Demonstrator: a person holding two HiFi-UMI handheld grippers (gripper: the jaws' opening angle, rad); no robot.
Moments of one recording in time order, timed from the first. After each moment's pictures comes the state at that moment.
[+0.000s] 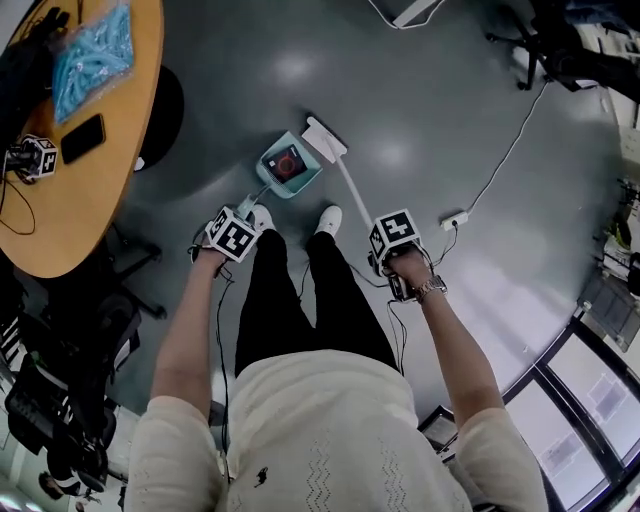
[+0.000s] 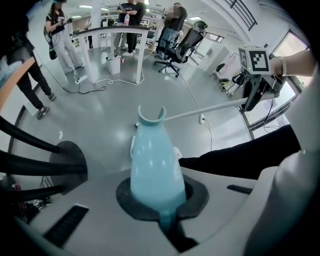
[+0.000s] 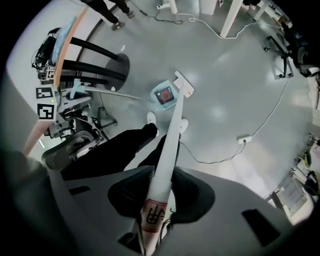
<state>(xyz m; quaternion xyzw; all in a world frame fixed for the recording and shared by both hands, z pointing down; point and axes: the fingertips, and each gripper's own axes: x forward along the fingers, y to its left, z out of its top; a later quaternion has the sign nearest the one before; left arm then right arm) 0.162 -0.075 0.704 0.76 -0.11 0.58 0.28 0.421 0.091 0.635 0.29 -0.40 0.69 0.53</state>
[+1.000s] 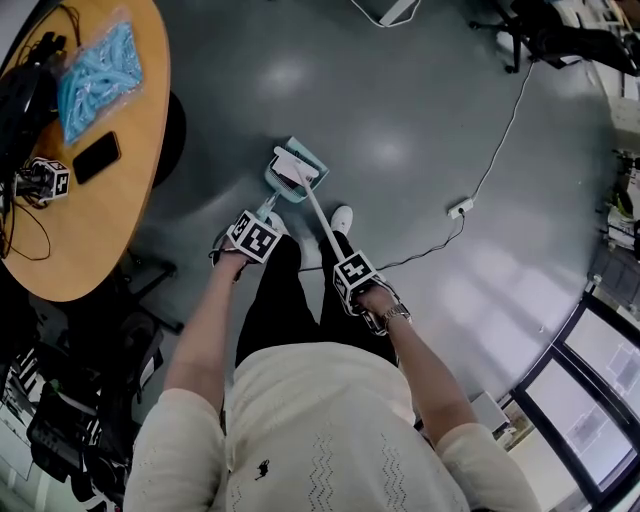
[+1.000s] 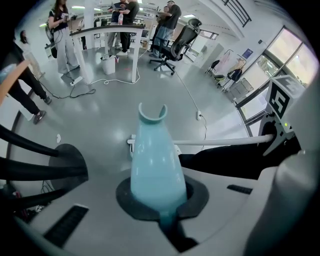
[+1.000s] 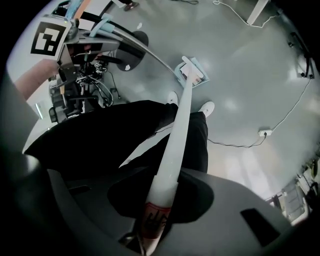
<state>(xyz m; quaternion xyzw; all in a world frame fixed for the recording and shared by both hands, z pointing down) 0.149 -0.073 0.705 0.76 -0.09 0.59 0.27 0.259 0.180 0.630 0.20 -0.40 0.72 0.54</state>
